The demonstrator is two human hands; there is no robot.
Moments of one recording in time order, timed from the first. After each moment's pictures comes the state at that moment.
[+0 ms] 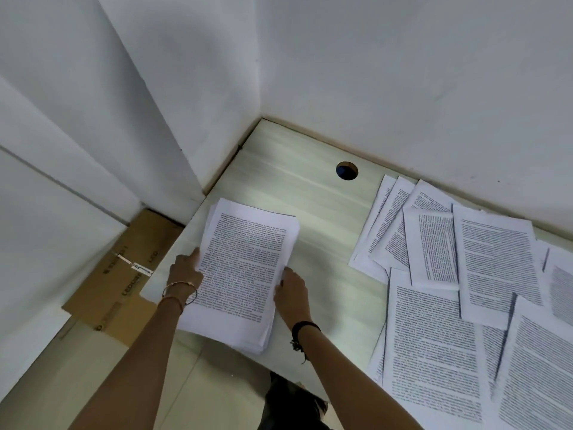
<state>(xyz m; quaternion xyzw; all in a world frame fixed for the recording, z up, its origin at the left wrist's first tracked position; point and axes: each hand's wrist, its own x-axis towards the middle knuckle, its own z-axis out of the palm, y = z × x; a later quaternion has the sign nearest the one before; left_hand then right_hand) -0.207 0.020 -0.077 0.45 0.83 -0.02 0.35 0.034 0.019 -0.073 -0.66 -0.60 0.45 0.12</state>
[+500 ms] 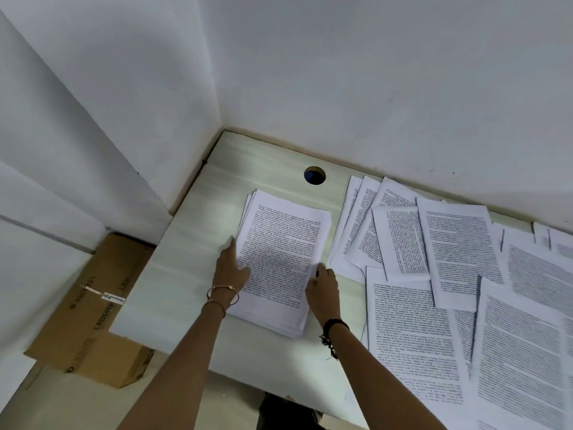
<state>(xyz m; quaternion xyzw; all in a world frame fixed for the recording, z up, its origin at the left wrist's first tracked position) -0.082 0.083 -0.069 0.49 0.75 0.19 0.41 0.123 0.056 -0.065 -0.75 -0.53 0.36 0.17</state>
